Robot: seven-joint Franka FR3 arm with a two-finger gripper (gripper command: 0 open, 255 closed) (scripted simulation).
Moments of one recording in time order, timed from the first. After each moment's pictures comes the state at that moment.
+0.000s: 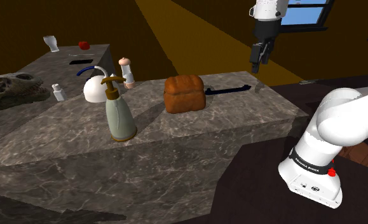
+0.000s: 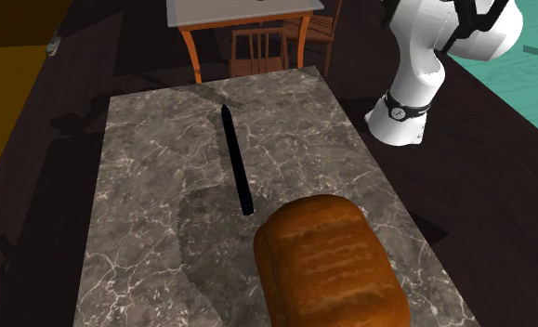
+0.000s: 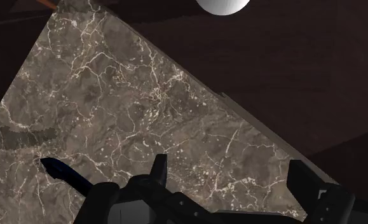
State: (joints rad) arm -0.02 -0.83 0.03 -2.42 -0.06 1.52 0.03
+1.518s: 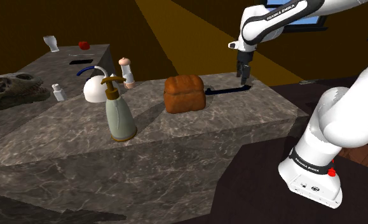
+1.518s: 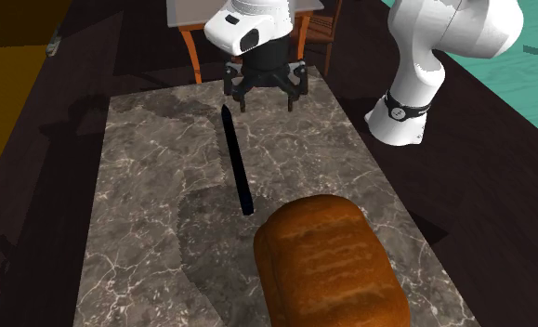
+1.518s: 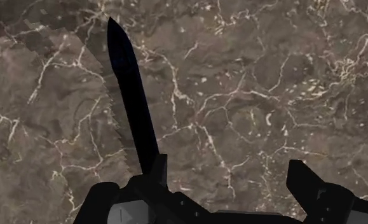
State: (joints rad) arm 0.10 -0.31 -0.53 -2.40 -0.21 2.09 -0.96
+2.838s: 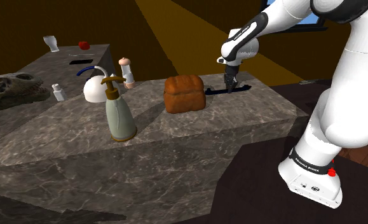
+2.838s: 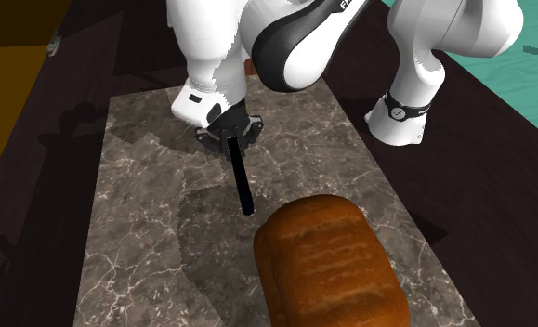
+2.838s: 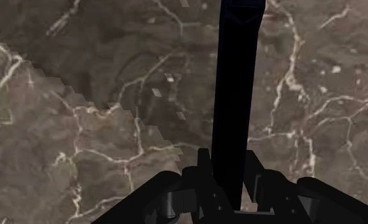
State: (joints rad) arm 0.15 0.13 -0.62 -2.25 0.09 2.31 -1.45
